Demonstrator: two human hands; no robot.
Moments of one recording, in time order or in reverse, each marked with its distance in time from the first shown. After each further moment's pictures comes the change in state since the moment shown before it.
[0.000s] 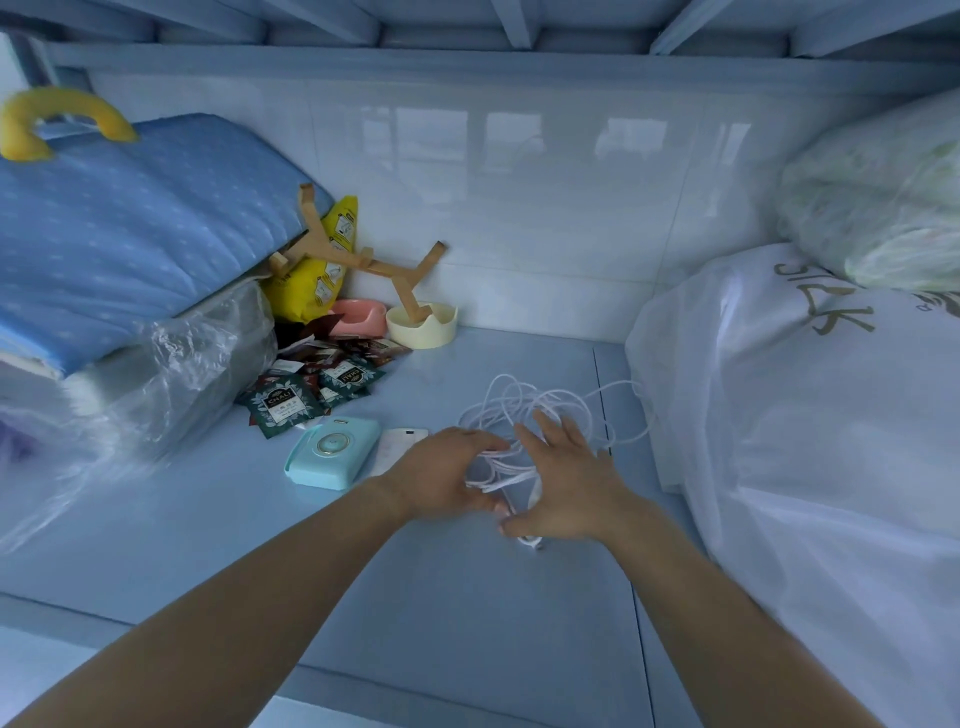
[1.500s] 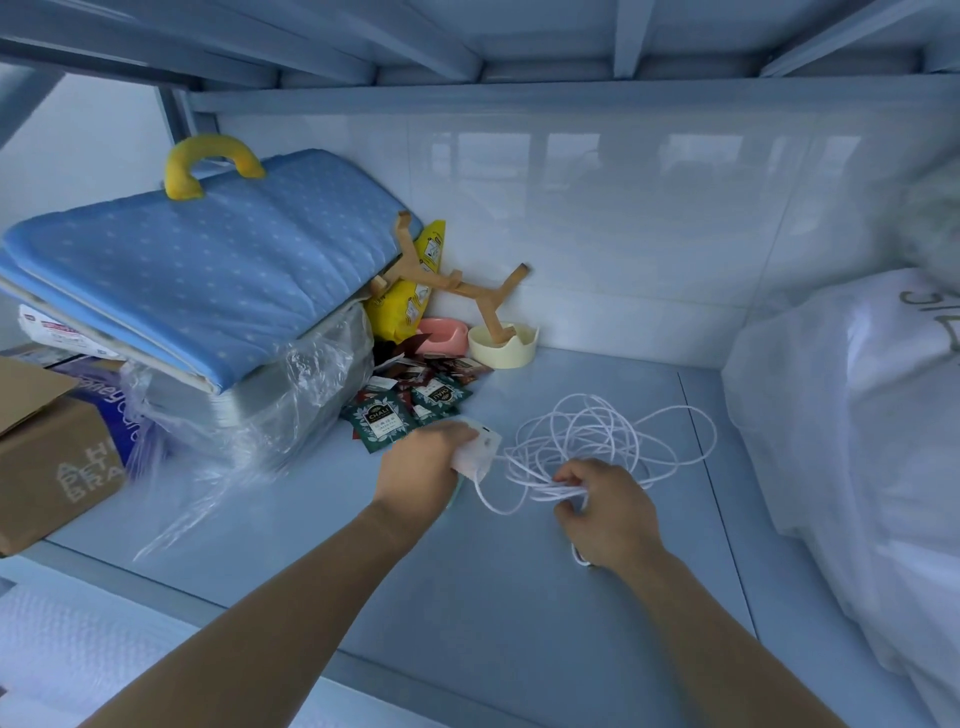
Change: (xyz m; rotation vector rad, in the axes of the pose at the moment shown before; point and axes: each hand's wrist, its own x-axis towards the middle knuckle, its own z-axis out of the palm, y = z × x) left_hand -0.064 -0.035 -0.069 0.128 0.306 -0.475; right_hand 0.024 -0.058 0.033 0.311 0.374 0.042
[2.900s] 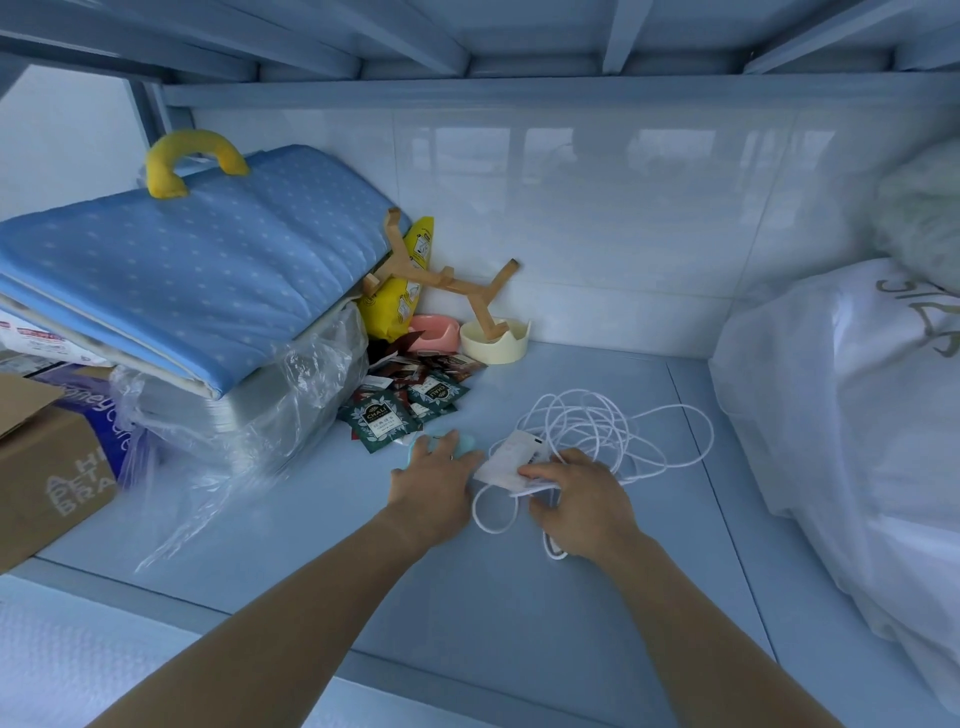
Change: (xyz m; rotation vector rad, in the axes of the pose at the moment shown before) left_hand -0.005 -0.019 0.022 0.288 -0.366 0.033; right_hand 0.002 -0.021 0.017 -0.050 -0.098 -0.030
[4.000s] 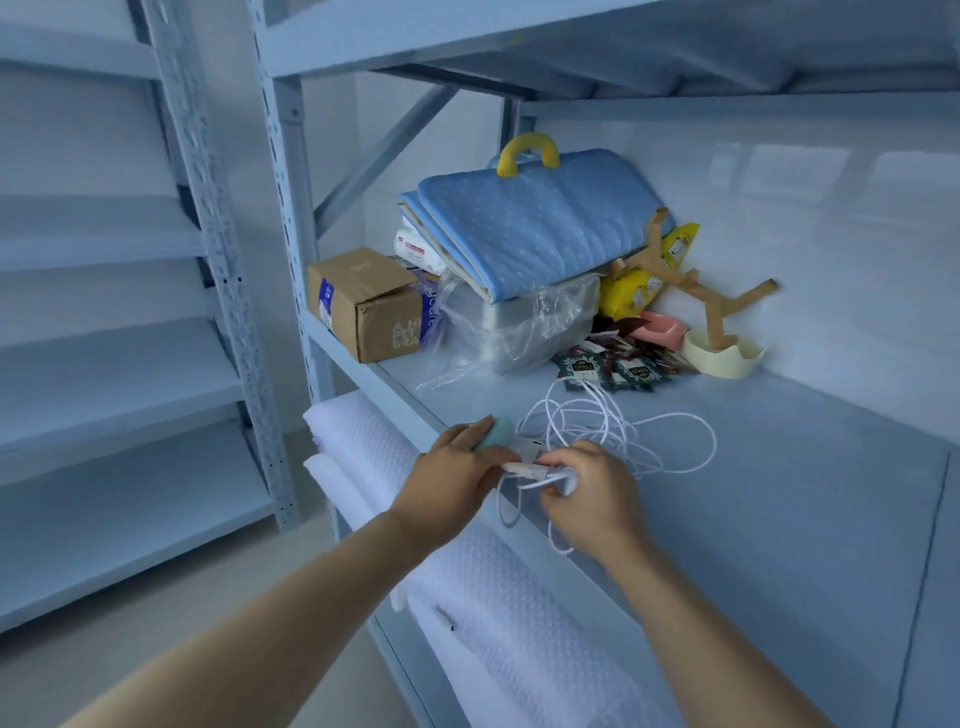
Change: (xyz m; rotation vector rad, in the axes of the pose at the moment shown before) left_hand -0.218 -0.006 -0.006 -0.159 0.455 -0.351; right_hand -0.082 -0.099 0.023 0.313 -0.086 -0.589
